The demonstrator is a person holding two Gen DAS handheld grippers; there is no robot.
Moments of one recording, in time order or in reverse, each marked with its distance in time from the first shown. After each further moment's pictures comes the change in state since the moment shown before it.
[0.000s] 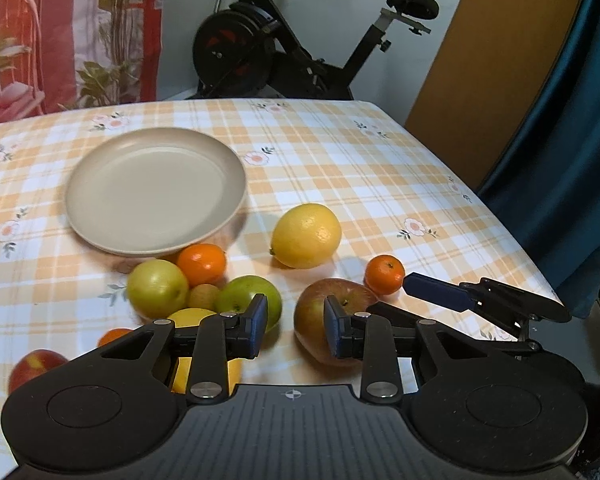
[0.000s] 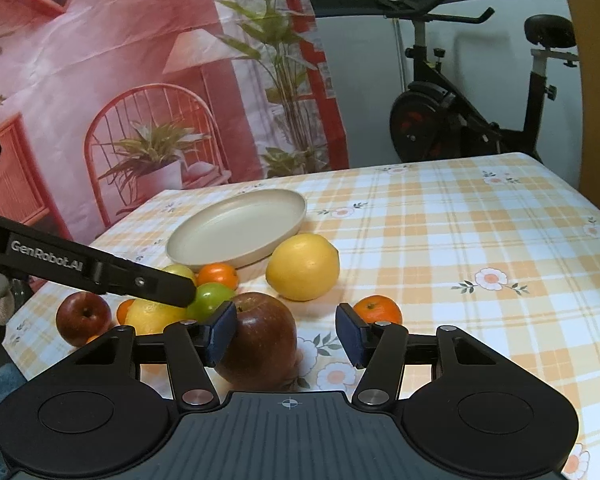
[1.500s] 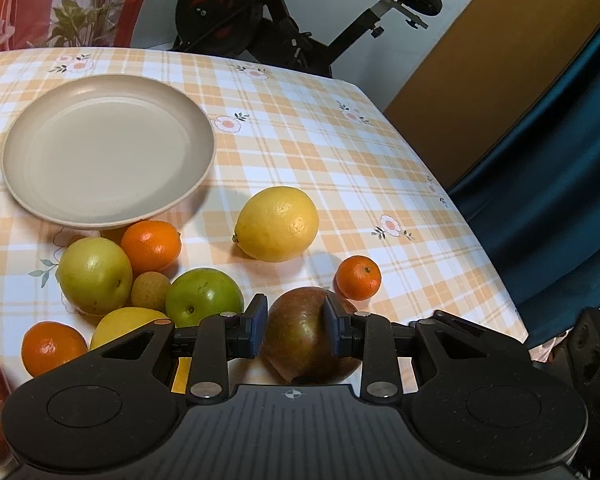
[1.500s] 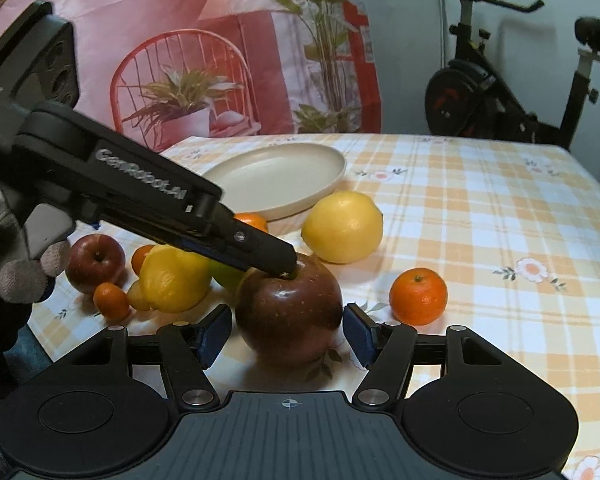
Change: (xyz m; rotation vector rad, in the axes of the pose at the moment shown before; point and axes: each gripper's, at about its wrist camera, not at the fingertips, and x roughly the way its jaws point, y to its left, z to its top) left arm 0.042 0.011 0.007 -0.127 0.078 -0.161; right arm 0.022 0.018 -0.005 -0.102 0.144 0.060
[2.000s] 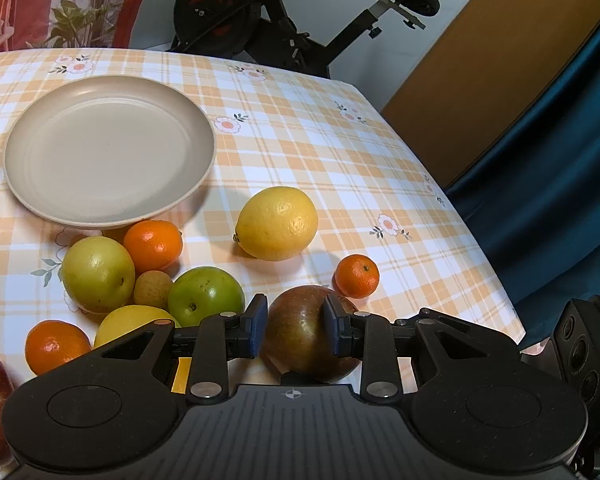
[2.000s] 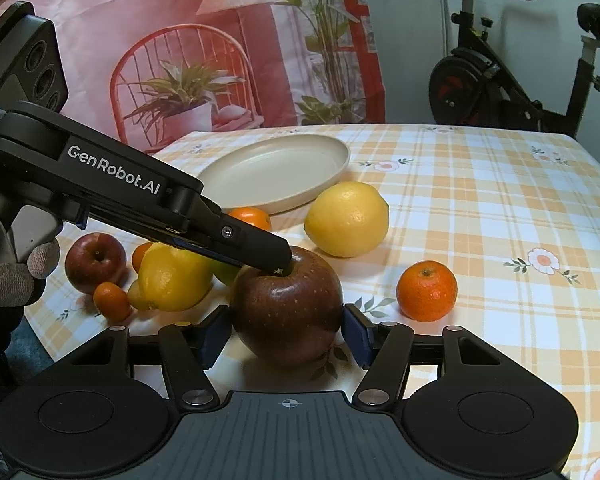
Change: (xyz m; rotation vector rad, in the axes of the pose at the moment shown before) left arm -0.004 0.000 0.000 0.002 -0.006 -0.005; right arm 0.006 -0.001 0.001 0.011 0.015 0.018
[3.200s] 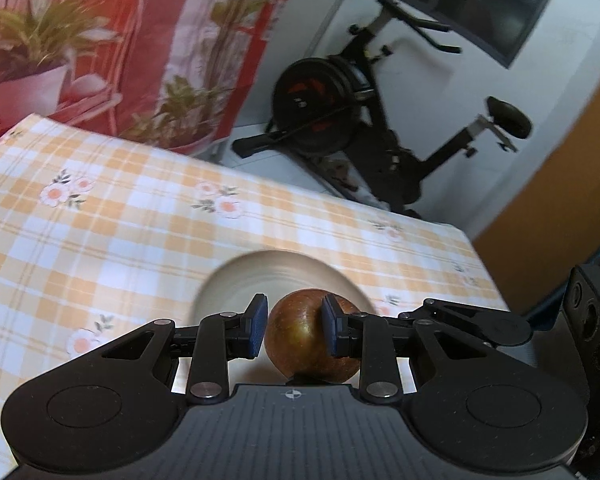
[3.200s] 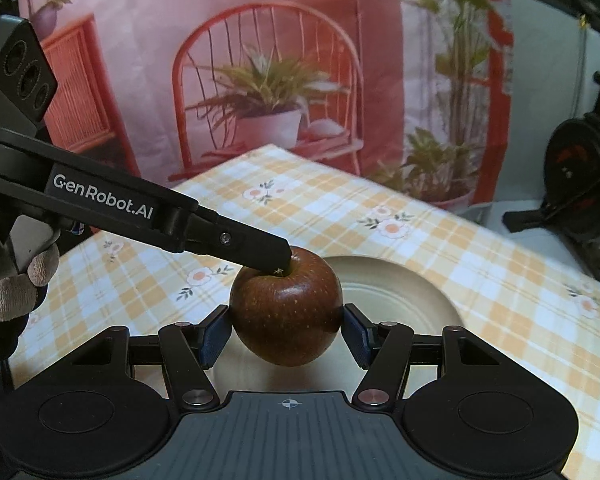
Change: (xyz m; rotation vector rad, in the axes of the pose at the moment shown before) left arm -0.046 0.122 0.114 -0.154 -0.234 0.200; right arm 0.161 0.048 0.185 -0.286 0.101 0.212
